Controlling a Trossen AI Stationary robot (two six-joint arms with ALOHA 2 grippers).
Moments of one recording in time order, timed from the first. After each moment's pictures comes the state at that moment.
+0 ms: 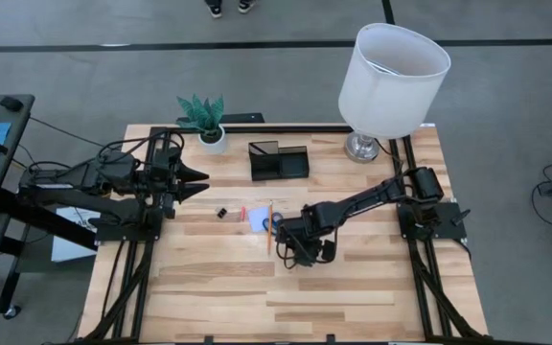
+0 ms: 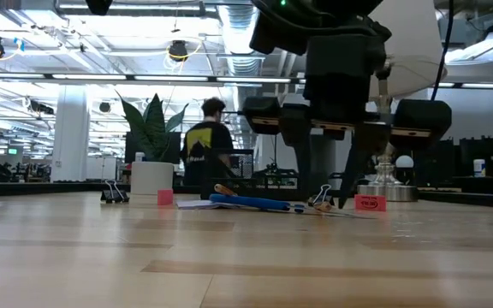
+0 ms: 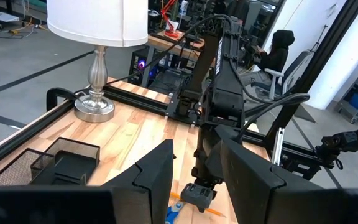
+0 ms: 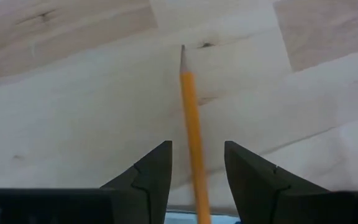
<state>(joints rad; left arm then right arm) -0.06 0.61 0.81 -0.31 -0.14 -0.31 0.19 1.97 1.28 -0.61 -0.24 -1.10</state>
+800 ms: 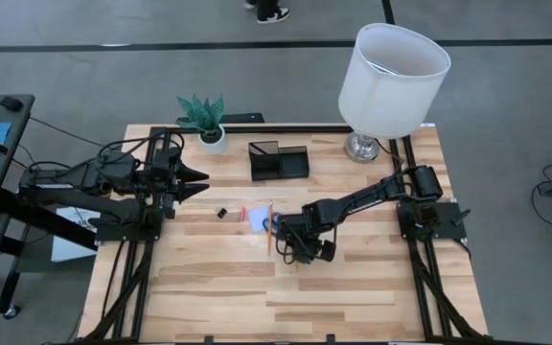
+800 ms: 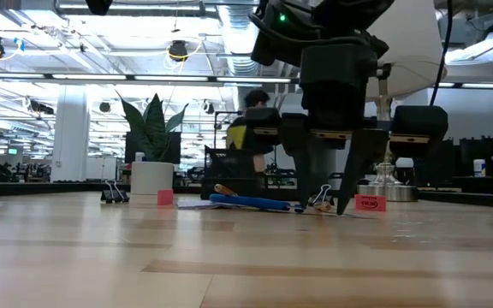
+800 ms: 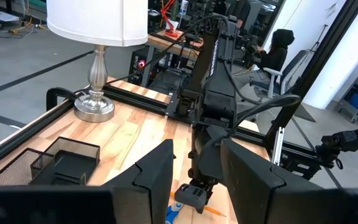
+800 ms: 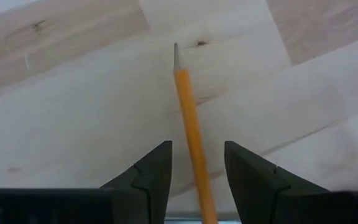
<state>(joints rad) -0.06 0.61 0.81 -0.31 -0.14 -0.31 0.16 1.97 1.24 -0.54 -0.30 -1.05</state>
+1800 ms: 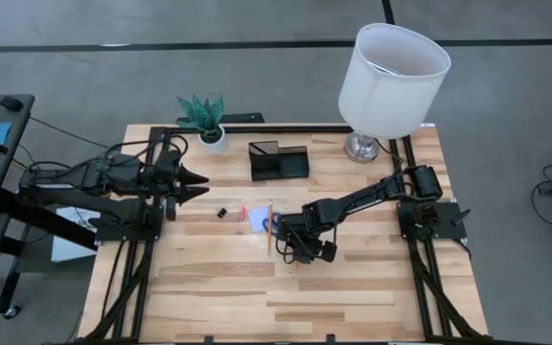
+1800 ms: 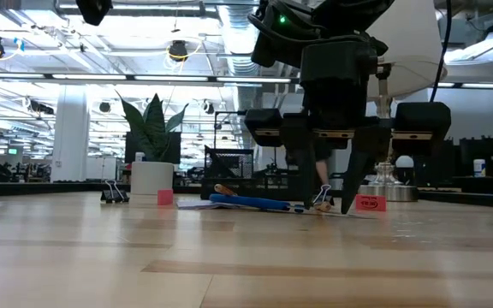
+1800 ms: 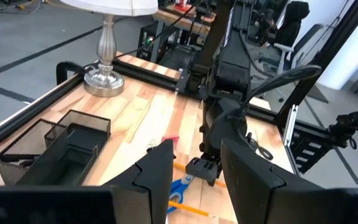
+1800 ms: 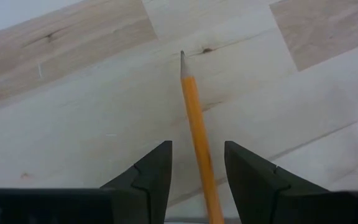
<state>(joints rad) -0.06 0.61 0.81 -0.42 -0.15 -0.33 0.16 1.97 1.24 -0.55 -0.34 -1.04</state>
